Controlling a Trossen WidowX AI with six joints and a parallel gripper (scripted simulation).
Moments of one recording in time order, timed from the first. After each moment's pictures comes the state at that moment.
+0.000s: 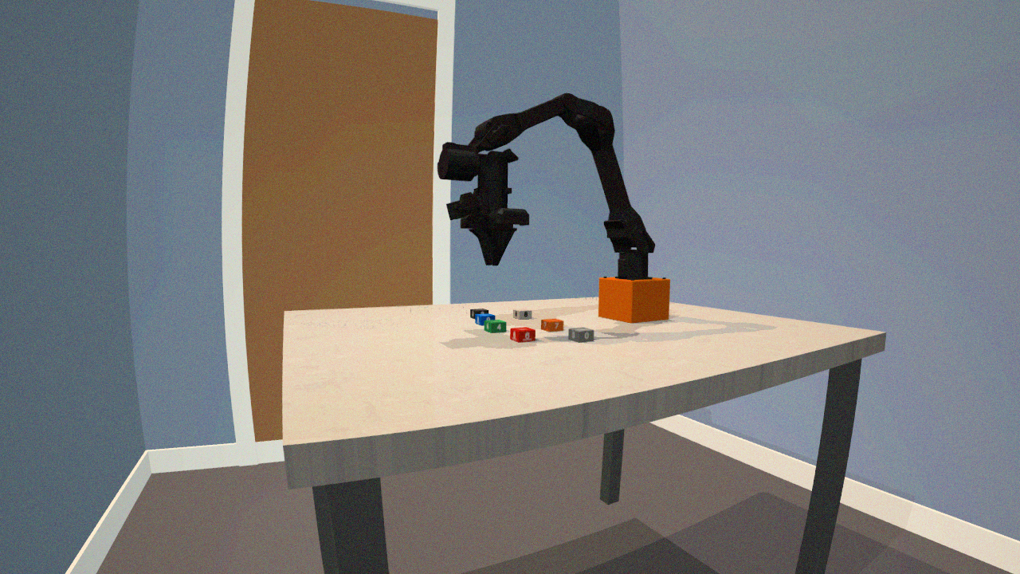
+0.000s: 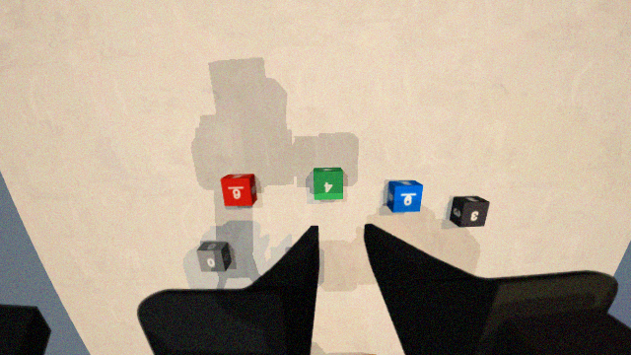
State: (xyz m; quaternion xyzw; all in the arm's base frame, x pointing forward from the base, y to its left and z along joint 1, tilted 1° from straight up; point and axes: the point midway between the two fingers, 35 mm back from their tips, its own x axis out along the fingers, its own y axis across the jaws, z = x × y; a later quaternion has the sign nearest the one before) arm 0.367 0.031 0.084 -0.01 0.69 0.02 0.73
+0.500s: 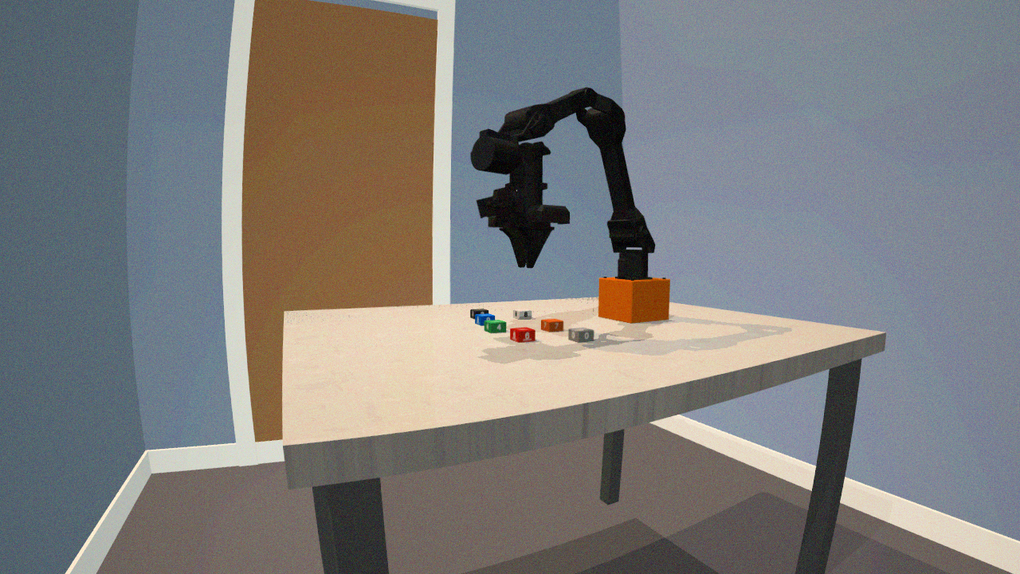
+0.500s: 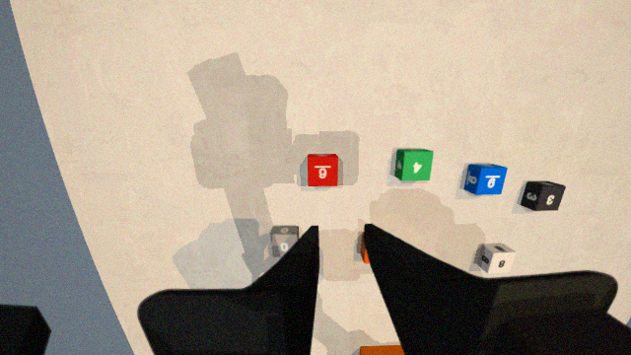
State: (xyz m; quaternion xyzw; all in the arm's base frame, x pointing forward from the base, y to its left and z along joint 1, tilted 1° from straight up) arm 0.343 0.127 0.082 -0.02 0.69 0.03 0.72
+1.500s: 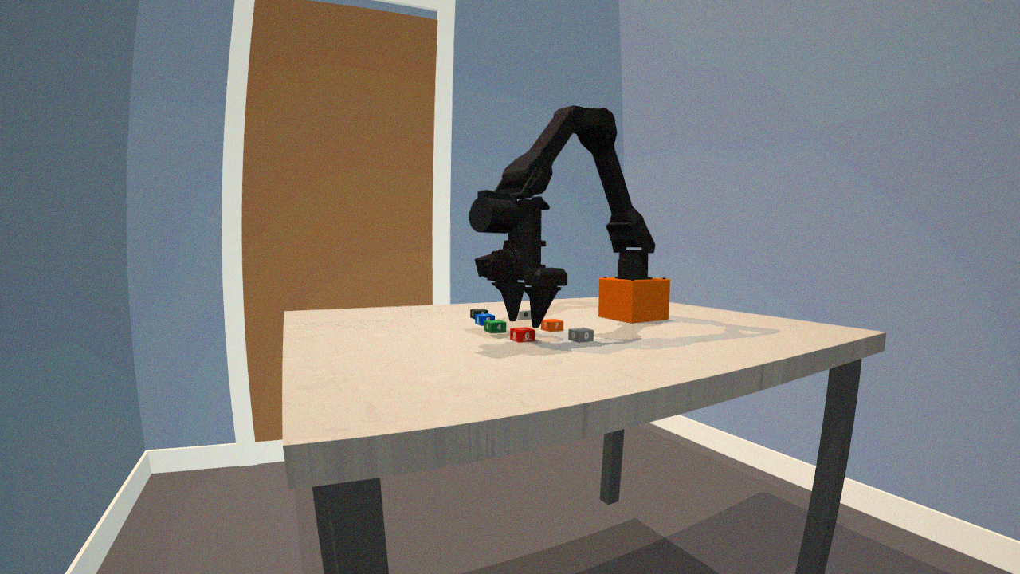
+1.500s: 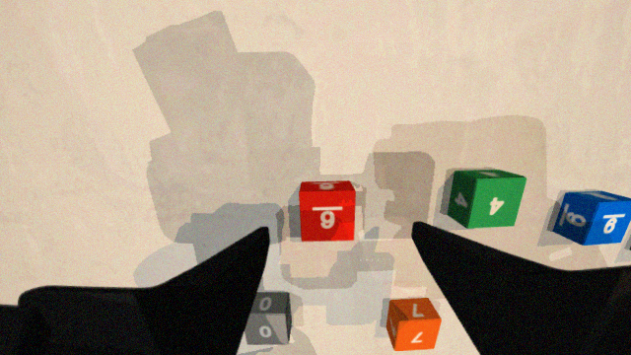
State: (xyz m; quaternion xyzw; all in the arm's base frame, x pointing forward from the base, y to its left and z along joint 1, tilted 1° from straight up) arm 0.349 0.126 -0.017 -0.01 0.69 0.02 0.72
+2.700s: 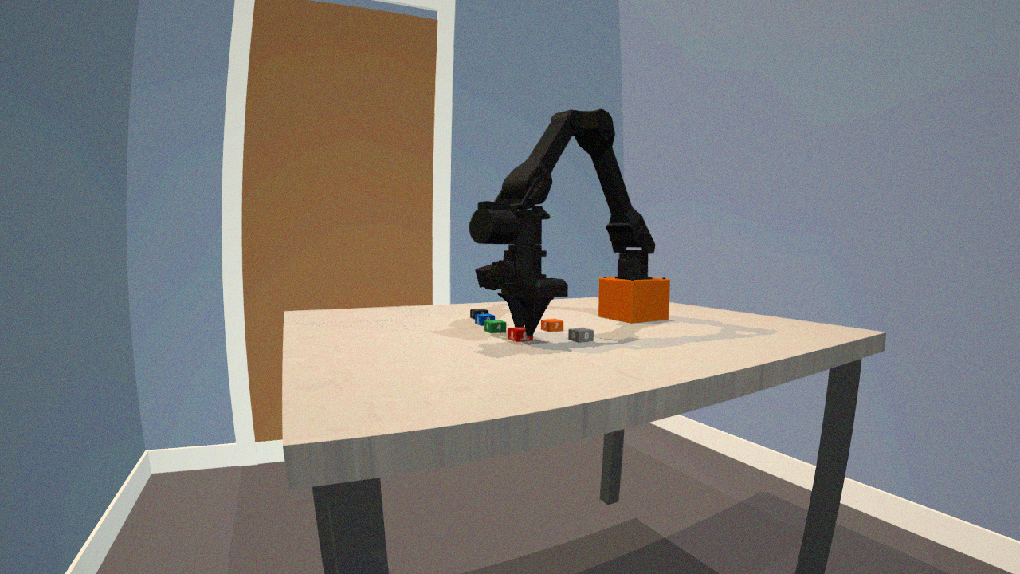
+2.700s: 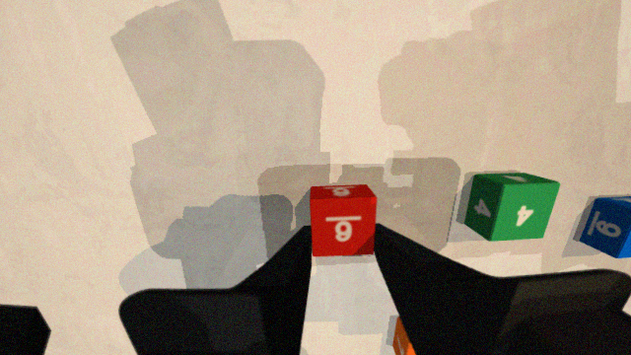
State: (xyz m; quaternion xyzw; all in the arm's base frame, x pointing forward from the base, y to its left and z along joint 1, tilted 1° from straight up) arm 0.348 0.126 -0.035 -0.01 0.69 0.02 0.72
